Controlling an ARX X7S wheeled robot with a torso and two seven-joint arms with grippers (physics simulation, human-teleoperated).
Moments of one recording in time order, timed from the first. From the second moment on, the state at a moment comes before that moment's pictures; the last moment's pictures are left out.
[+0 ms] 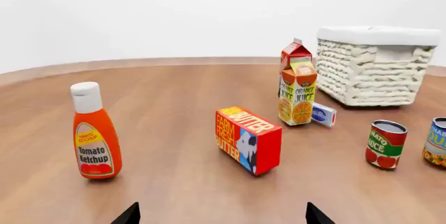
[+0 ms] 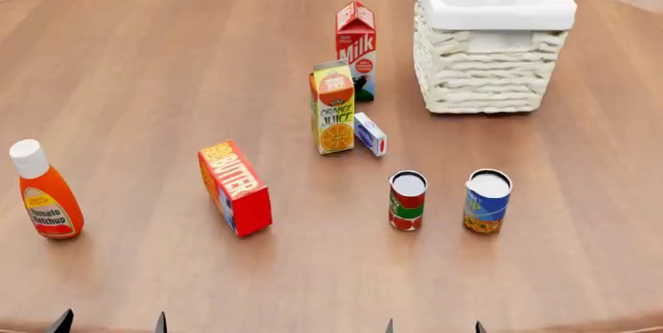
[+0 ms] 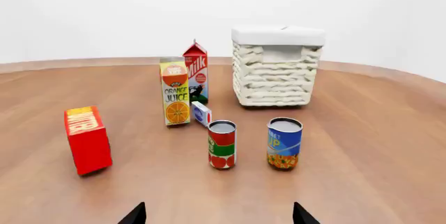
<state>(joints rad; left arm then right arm) 0.00 0.00 0.00 0.00 0.00 0.00 0.00 0.00 0.00 0.00 0.00 0.00 0.00 0.00</state>
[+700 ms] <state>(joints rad) 0.05 -0.07 0.08 0.07 -0.05 0.07 -0.08 -0.07 0.07 -0.06 -0.14 0.07 -0.03 0.08</state>
